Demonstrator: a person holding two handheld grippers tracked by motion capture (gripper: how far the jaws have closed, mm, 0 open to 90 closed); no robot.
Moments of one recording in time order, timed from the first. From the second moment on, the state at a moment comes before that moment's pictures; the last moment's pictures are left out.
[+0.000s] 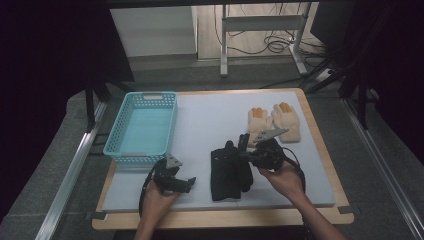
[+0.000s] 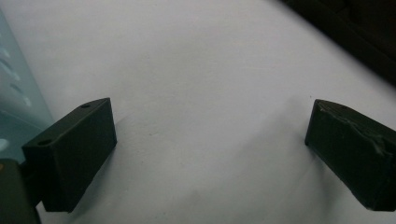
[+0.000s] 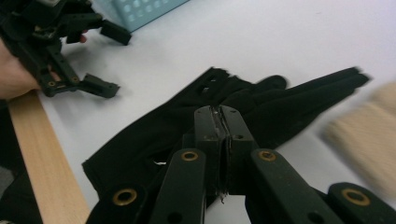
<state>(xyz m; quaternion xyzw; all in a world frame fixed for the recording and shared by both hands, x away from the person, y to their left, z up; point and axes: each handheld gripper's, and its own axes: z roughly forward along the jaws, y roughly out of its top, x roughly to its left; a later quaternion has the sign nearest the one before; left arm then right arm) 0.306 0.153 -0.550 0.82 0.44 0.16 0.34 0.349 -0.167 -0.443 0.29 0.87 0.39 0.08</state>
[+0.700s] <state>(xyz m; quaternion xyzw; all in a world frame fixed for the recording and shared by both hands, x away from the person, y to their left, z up) 0.306 0.153 -0.550 0.82 0.44 0.16 0.34 0.355 -0.093 -0.466 0.24 0.89 0.37 0.05</state>
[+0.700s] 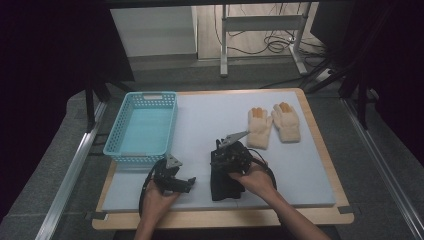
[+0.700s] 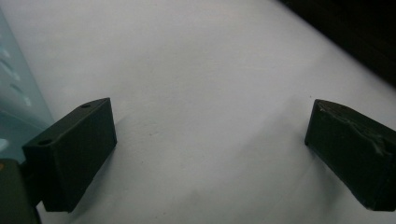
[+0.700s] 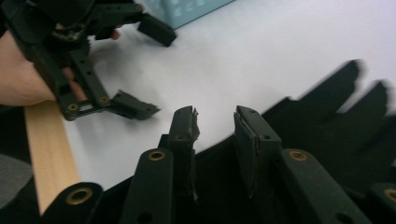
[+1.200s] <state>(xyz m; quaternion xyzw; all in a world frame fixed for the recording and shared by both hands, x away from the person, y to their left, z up) 0.305 0.154 -0.550 0.82 0.44 0.16 0.34 0.359 -0.124 -0.486 0.27 0.89 0.36 0.05</state>
